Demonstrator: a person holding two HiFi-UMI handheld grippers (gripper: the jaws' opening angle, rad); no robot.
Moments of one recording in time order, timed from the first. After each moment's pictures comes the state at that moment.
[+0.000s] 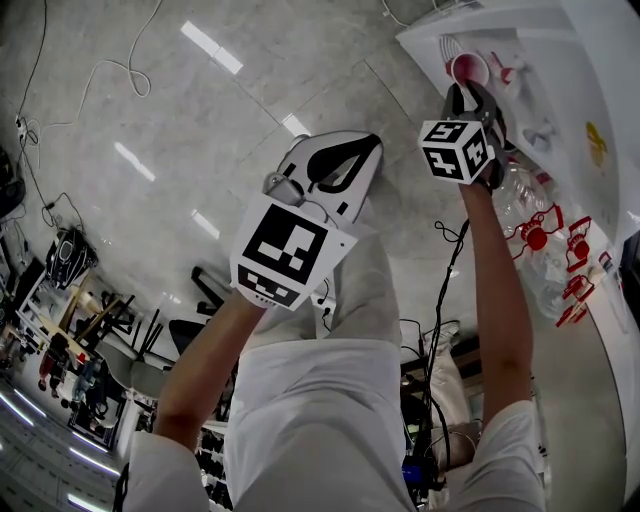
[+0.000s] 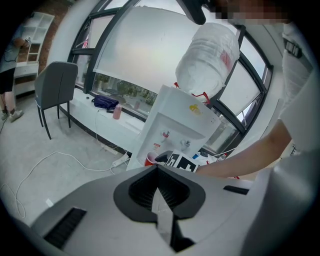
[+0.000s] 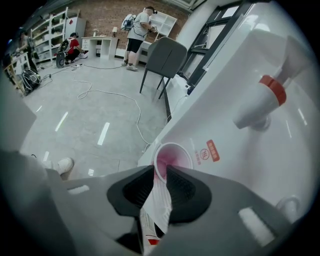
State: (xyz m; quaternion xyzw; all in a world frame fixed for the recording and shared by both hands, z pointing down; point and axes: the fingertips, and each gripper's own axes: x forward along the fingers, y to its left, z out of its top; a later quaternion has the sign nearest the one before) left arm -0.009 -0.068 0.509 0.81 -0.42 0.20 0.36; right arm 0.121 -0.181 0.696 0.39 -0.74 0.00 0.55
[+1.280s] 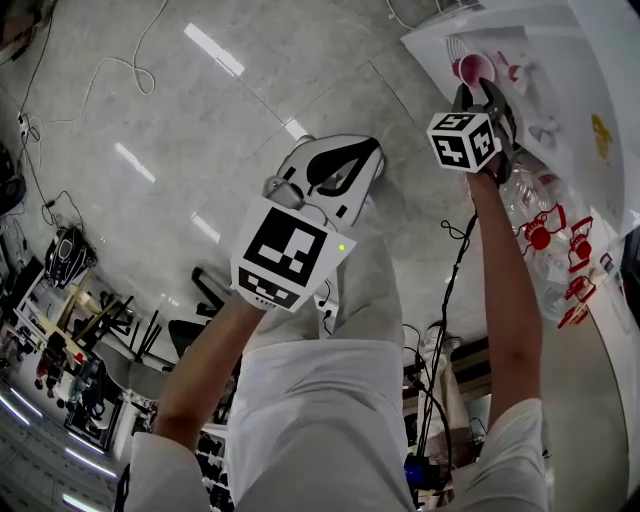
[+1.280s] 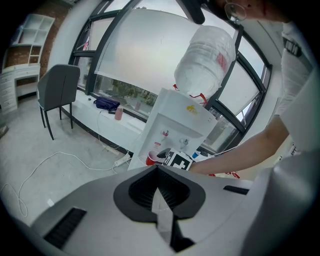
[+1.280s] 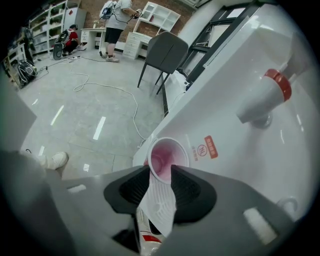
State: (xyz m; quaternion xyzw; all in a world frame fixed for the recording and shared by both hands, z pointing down) left arm -0.022 -0.047 0.506 0.81 -0.42 0.20 0.35; right arm 0.133 -0.186 0.707 0.40 -0.72 -0.01 0.57
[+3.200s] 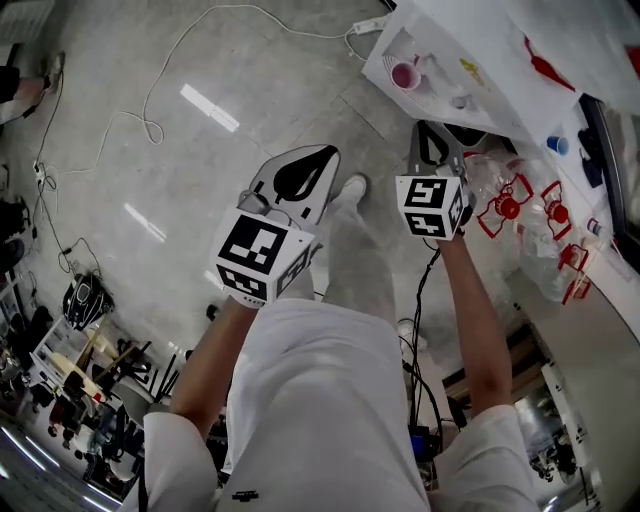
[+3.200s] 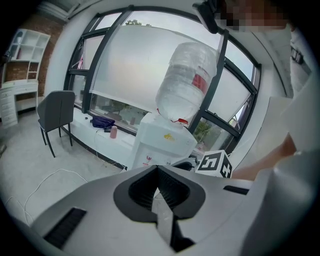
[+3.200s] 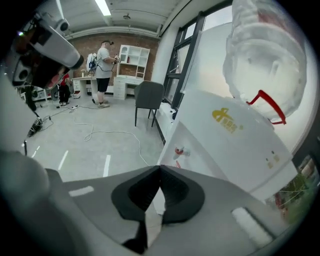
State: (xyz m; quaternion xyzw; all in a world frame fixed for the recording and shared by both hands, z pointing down) left arm 0.000 -0.031 0.381 0.83 -0.43 0.18 0.30; right arm 0.129 -0.094 0.500 0.45 -0.80 0.06 0.39
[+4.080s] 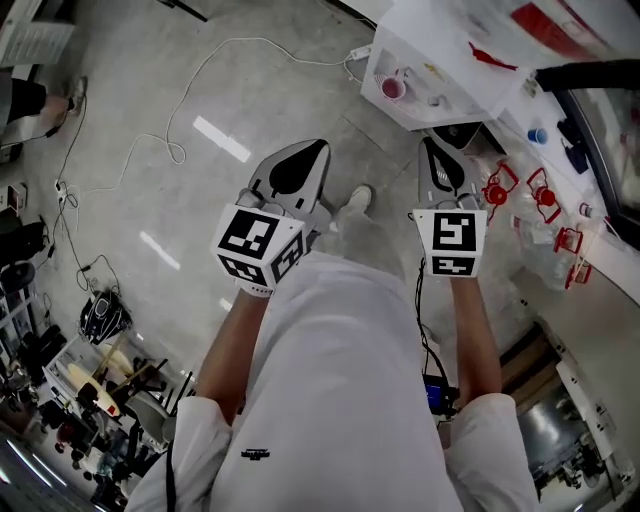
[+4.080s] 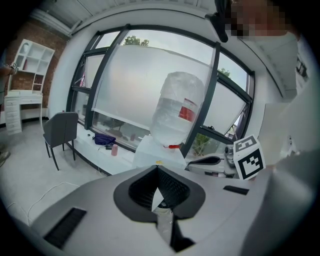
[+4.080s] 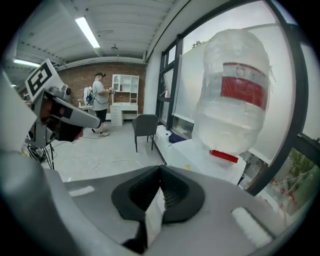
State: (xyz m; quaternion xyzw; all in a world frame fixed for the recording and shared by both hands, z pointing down) left arm -0.016 -0.009 0.259 0.84 -0.46 0.12 0.26; right arm 0.125 -0.039 0.289 0.47 -0.84 0.08 0.27
